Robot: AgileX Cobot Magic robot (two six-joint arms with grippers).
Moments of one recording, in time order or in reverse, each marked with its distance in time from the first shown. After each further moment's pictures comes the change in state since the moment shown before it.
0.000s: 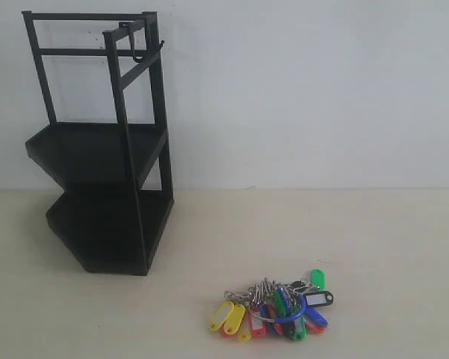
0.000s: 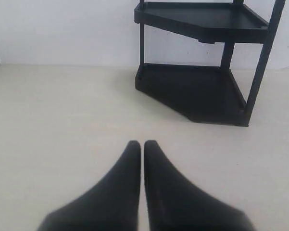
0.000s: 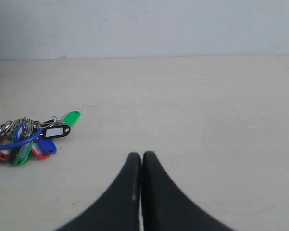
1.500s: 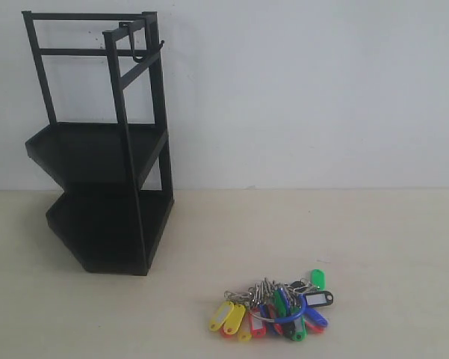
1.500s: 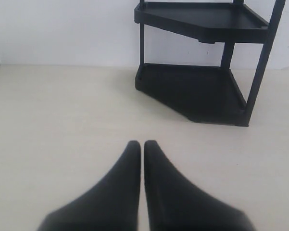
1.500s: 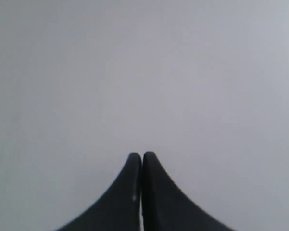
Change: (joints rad) left arm 0.000 0.000 0.000 0.000 0.000 0.000; right arm 0.000 -0.002 -0.009 0.006 -1.176 0.112
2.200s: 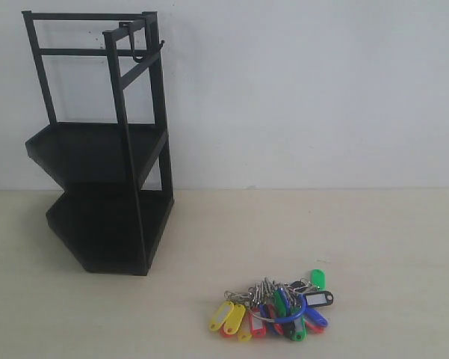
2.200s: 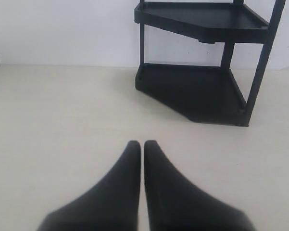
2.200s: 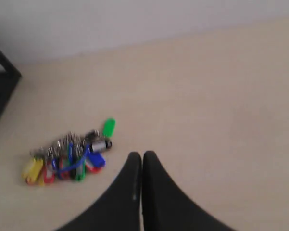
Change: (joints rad) left arm 0.000 0.000 0.000 0.000 0.000 0.000; right arm 0.000 0.691 -0.729 0.027 1.581 0.062
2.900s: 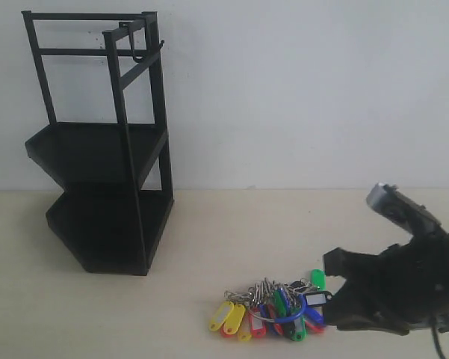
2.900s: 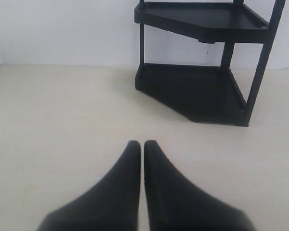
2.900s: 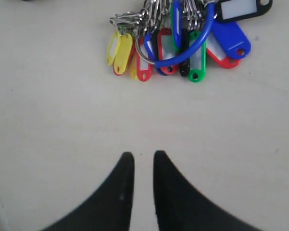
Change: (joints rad) left arm 0.000 0.000 0.000 0.000 0.000 0.000; right arm 0.186 0.792 0.000 0.819 -0.052 -0.639
